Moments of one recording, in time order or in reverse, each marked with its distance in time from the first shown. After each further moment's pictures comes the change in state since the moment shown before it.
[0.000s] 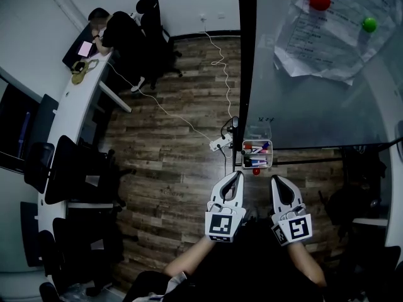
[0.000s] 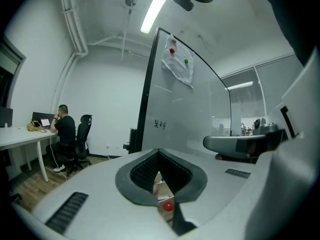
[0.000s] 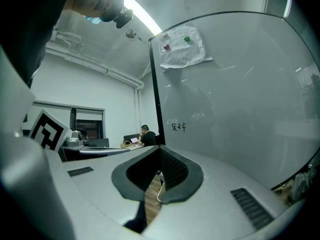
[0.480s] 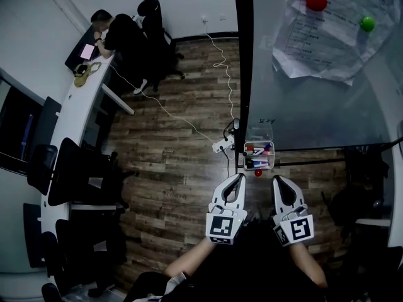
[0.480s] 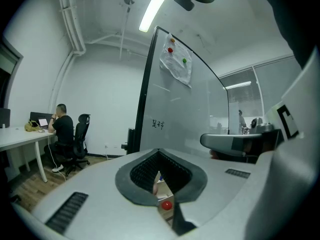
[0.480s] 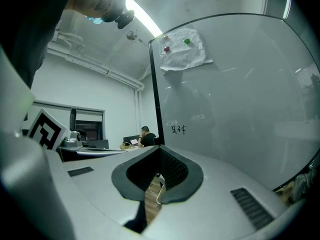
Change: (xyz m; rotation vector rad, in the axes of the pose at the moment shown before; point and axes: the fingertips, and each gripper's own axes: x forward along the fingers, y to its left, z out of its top) left arm -0.001 -0.003 0.001 0.006 0.013 -0.024; right arm -0.001 -0.002 0.000 -0.016 -0.002 0.008
